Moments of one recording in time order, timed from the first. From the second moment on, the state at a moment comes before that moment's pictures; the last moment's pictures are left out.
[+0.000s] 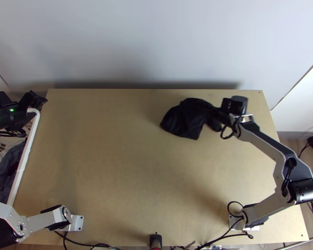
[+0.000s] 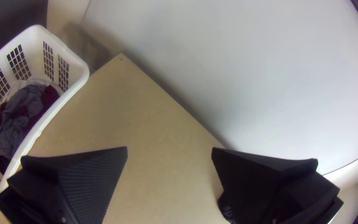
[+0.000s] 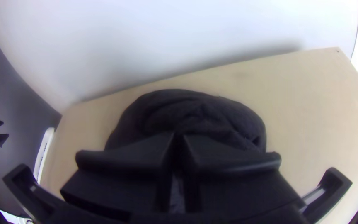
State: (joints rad) left arm 0.41 1.31 1.53 -0.94 0.38 -0.47; right arm 0.15 1.67 1.05 0.09 -0.26 0.37
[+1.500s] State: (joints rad) left arm 0.52 1.24 1.43 -0.99 0.42 -0.39; right arm -0.44 1.97 1.35 0.08 -0.31 0.02
